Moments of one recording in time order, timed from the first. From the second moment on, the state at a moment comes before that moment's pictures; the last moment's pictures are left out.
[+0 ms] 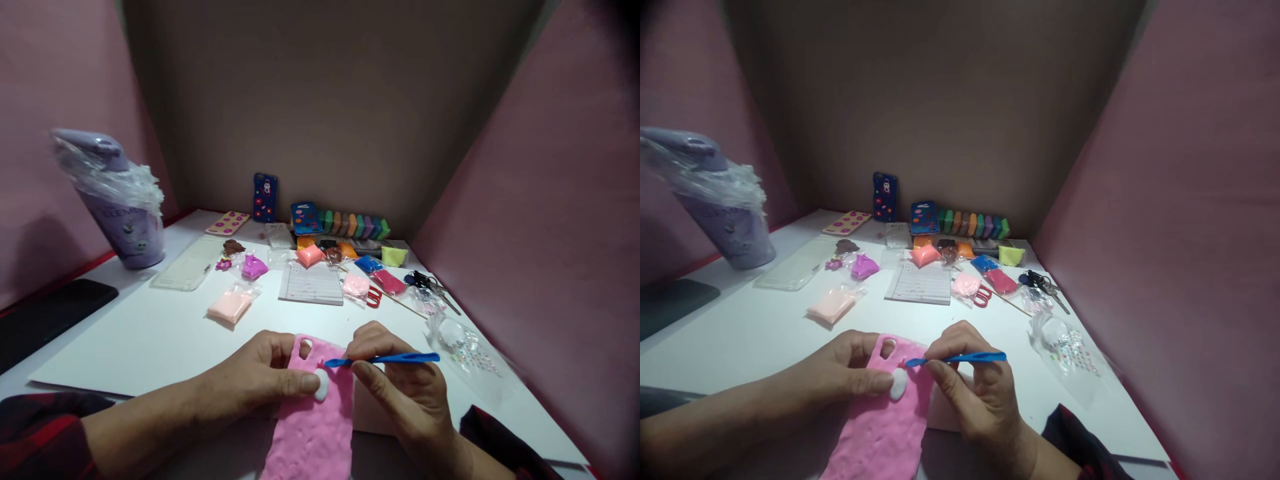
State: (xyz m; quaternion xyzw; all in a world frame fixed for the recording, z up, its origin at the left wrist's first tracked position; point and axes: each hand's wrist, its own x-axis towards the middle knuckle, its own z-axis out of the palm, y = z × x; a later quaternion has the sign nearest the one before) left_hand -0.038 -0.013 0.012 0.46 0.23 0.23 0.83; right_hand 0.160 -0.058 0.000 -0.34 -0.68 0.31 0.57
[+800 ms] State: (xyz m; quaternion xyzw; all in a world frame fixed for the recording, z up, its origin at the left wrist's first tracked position) left_hand -0.039 -0.013 0.015 0.45 0.23 0.22 0.83; right_hand 0.160 -0.058 0.001 -0.32 -0.72 0.25 0.57
